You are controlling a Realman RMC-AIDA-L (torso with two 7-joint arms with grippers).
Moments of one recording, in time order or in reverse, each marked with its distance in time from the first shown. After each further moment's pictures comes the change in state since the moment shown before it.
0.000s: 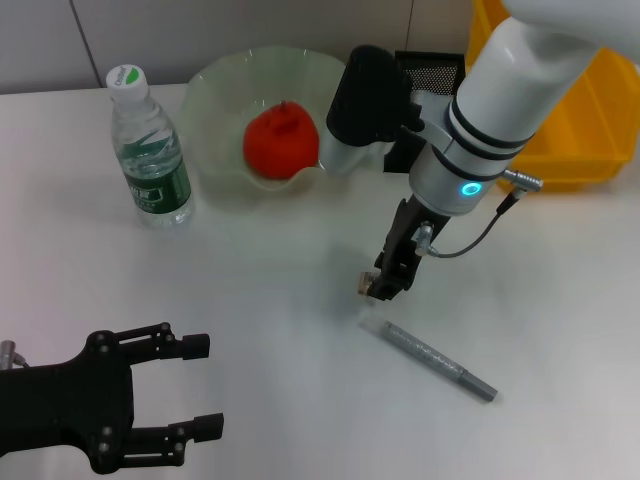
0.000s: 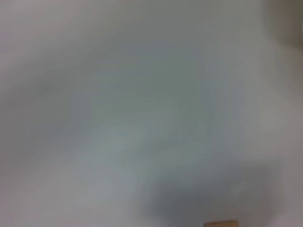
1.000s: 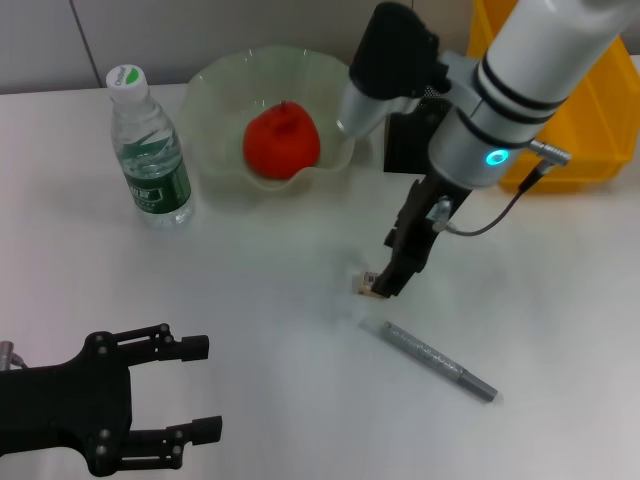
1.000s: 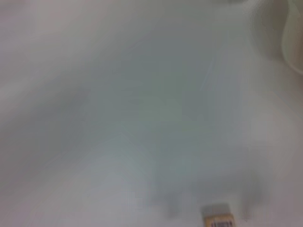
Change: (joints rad) left arm 0.003 0.000 0.000 0.011 0.000 0.011 0.000; right arm -0.020 -0.006 0.135 -0.134 -0.051 -0.164 -0.011
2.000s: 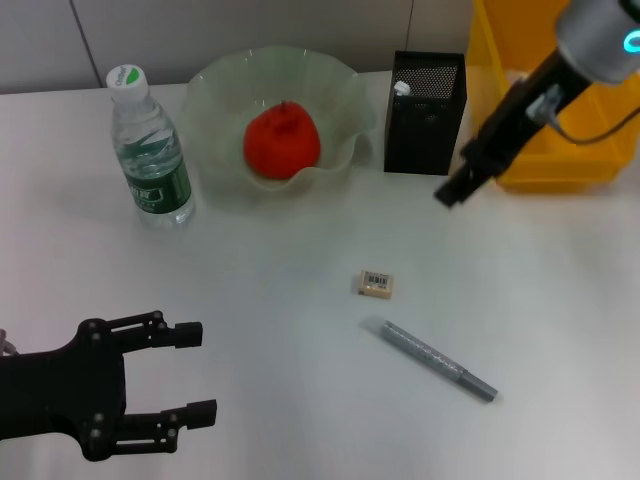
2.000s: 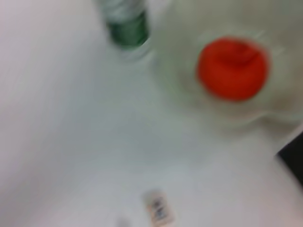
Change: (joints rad) left arm -0.004 -0.002 -0.015 0.038 0.000 0.002 -0.053; right arm -0.091 -0.060 0.250 -0.429 -0.058 -0.337 0.136
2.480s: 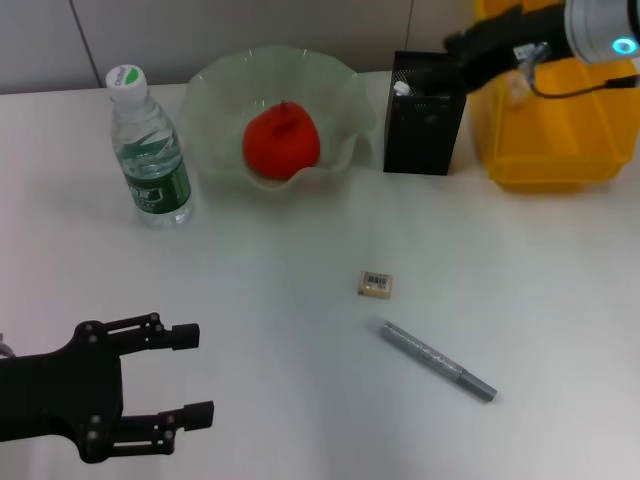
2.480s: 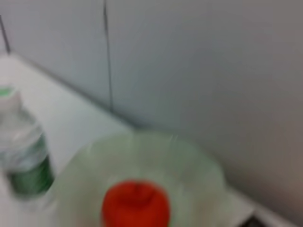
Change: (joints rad) left arm 0.006 0.001 -0.002 0.000 0.000 0.001 0.000; right arm -0.256 0.037 0.003 -0.047 0.262 0.553 -0.145
